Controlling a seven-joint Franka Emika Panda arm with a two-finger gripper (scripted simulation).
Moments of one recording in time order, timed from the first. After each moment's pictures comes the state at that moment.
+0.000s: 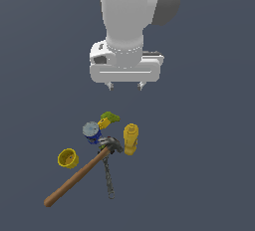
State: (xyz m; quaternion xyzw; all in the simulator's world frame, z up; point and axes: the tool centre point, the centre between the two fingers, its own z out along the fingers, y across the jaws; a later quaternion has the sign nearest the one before) arm -0.011 -0.007 0.300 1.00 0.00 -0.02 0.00
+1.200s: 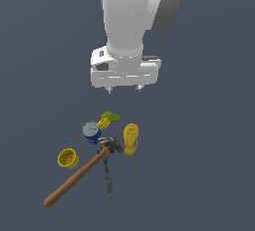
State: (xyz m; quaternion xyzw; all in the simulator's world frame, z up) arm -0.012 -0.010 0.285 1.00 0.05 -0.03 0.01
